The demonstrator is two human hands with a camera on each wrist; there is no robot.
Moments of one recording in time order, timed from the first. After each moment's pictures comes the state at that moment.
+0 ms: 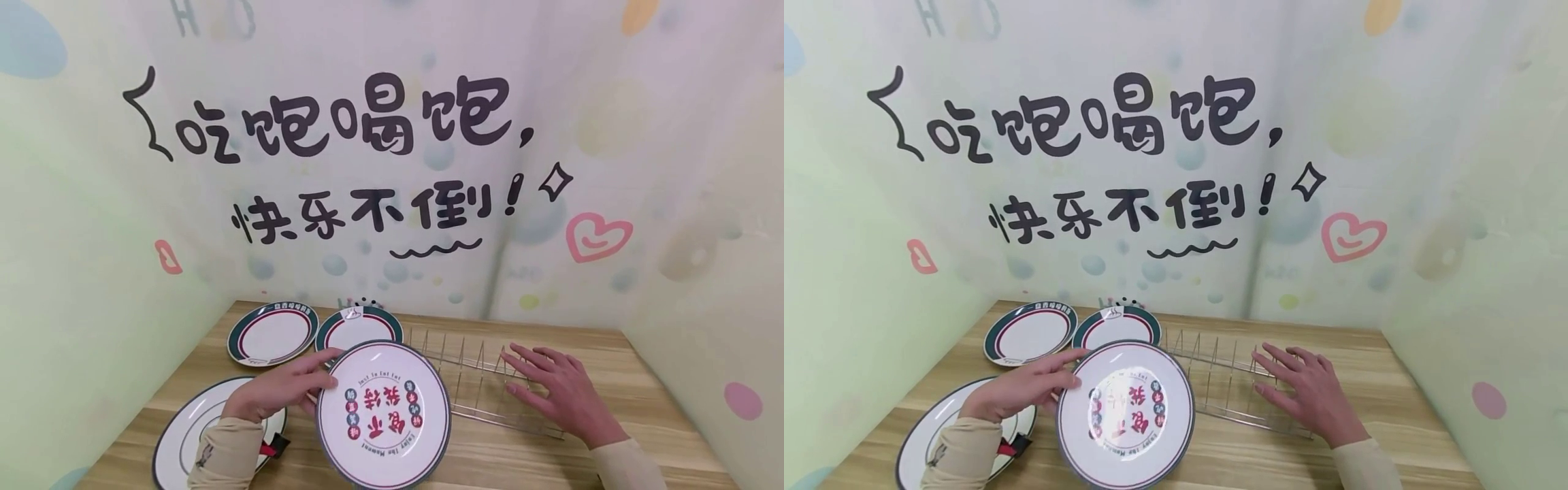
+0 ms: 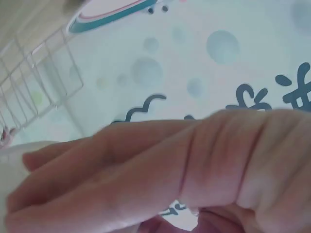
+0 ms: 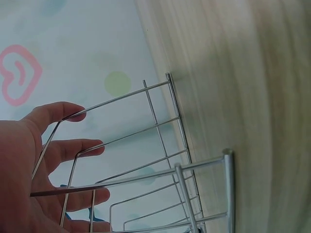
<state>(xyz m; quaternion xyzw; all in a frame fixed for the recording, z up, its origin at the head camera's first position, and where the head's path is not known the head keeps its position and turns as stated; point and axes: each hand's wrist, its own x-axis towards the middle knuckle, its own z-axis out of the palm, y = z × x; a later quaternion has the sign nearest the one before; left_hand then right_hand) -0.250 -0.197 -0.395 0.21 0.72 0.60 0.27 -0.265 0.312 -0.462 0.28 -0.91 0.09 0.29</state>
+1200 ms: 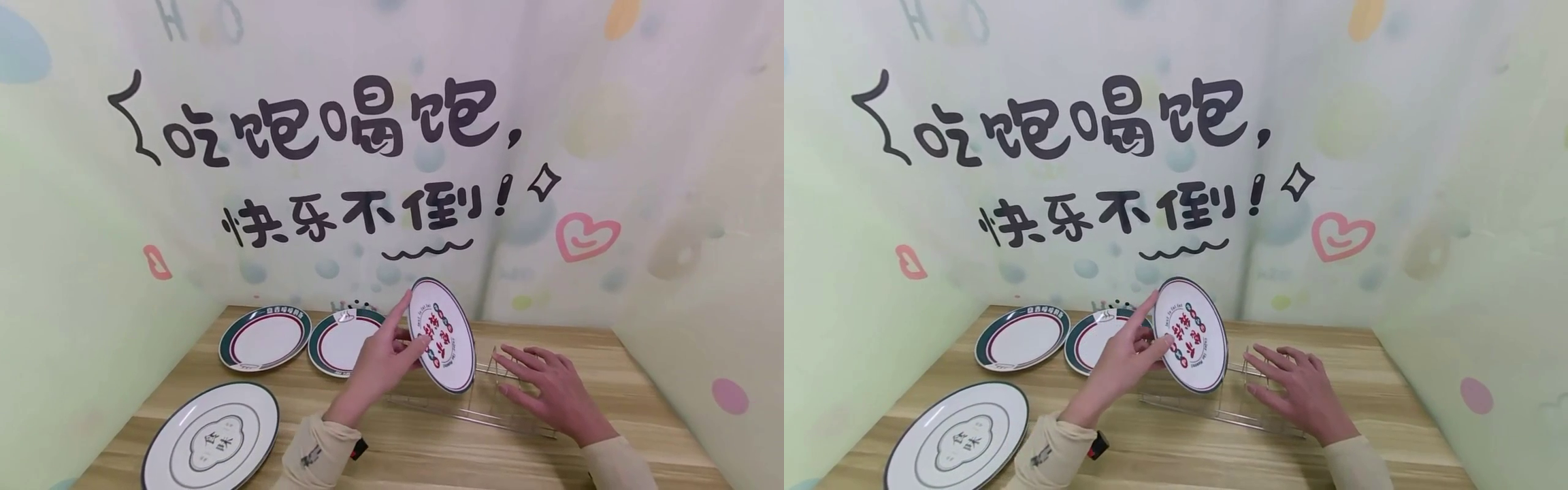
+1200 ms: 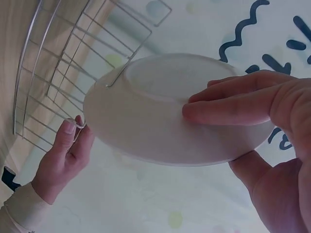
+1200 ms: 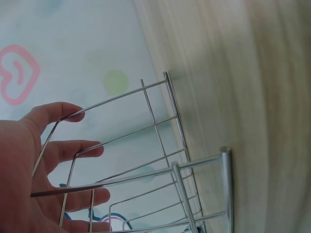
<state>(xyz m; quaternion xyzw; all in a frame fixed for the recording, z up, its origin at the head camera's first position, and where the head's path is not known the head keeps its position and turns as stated) -0.251 -0.030 -0.369 0.20 0.77 0.61 -0.03 -0.264 0.311 -0.462 0.29 -0.90 0.09 0.30</state>
